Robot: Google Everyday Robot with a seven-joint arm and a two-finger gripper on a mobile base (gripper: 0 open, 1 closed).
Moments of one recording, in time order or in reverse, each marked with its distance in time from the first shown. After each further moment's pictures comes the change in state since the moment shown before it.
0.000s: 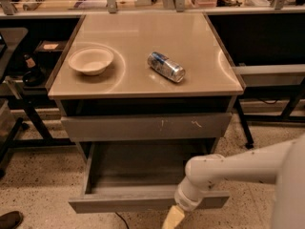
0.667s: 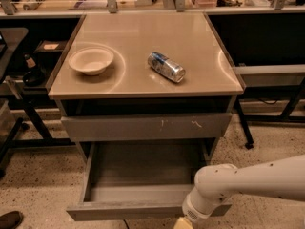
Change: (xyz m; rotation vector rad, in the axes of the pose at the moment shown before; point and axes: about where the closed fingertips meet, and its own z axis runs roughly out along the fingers) arm 0.037 0.029 -0.015 -0.006 0.012 0.072
